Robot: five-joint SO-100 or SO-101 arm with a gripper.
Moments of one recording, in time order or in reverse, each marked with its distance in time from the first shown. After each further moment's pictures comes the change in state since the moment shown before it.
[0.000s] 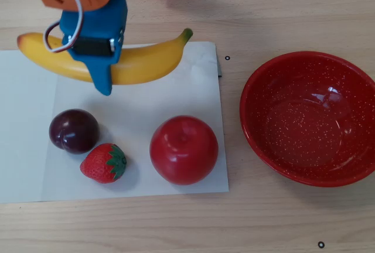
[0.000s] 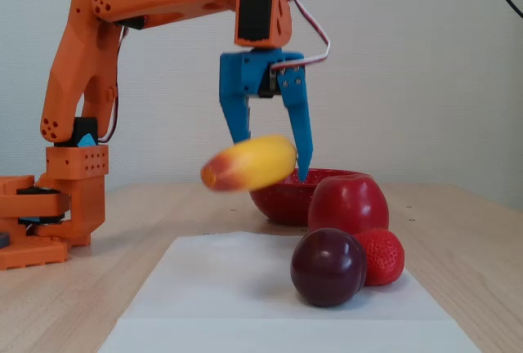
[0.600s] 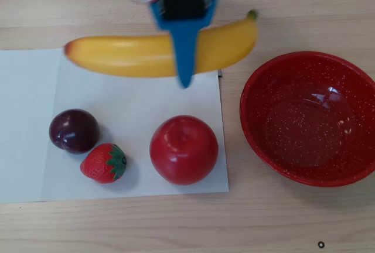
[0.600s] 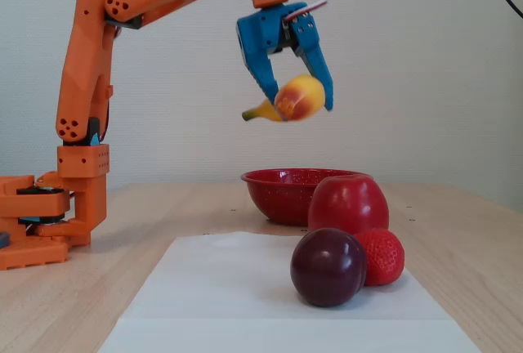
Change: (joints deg) arm 20.3 7.6 -9.0 0.5 -7.6
